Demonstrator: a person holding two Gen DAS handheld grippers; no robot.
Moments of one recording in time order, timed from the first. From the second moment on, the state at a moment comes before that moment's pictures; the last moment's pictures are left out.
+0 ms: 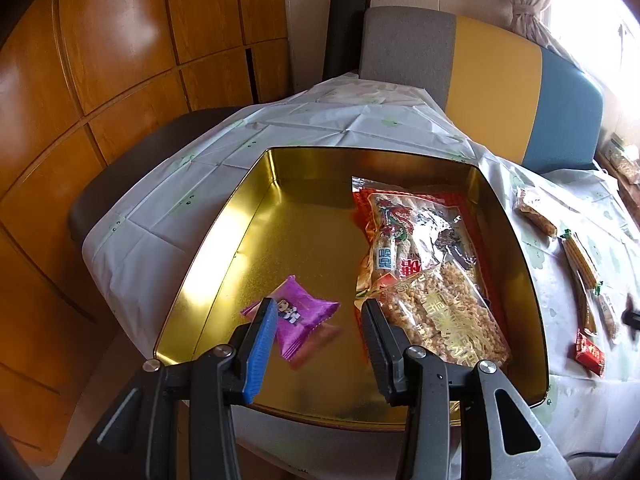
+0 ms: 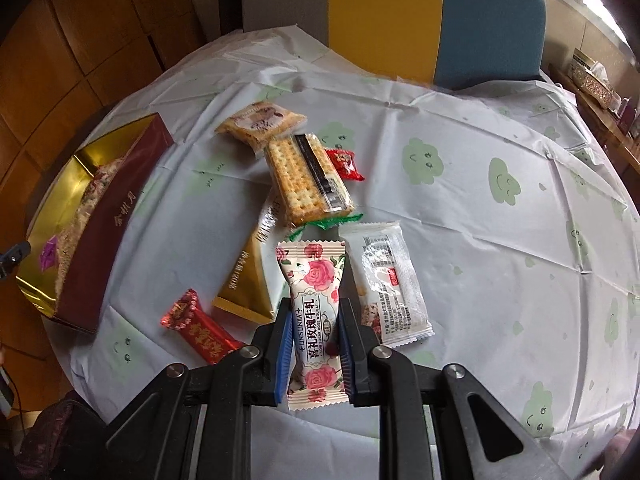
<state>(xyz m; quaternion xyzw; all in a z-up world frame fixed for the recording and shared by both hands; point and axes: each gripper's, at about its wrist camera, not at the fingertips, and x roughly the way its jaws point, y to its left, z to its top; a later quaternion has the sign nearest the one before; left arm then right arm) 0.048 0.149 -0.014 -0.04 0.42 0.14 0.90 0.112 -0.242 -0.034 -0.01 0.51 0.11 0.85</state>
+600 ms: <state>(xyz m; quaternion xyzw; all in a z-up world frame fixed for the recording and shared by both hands) 0.037 0.173 -0.021 -0.06 0.41 0.16 0.89 0.134 -0.024 0.006 -0.05 0.46 0.31 0.83</state>
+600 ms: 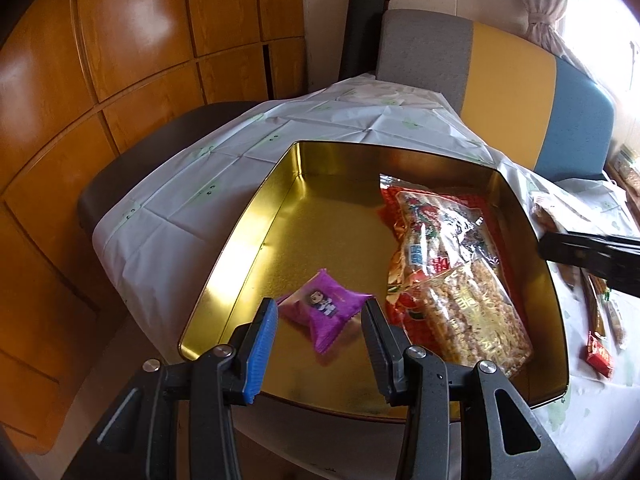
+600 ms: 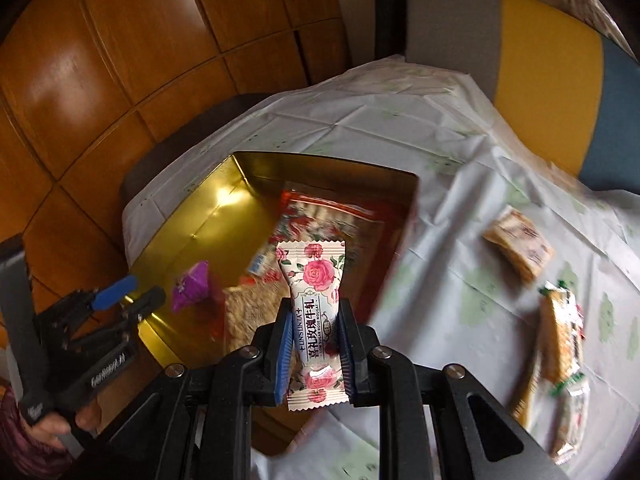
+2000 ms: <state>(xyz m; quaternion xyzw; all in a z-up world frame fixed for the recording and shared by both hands) 0.043 0.128 -0.011 -0.02 0.41 0.11 0.90 0.107 -0.169 -0.010 -0.05 0.47 0.16 0.87</state>
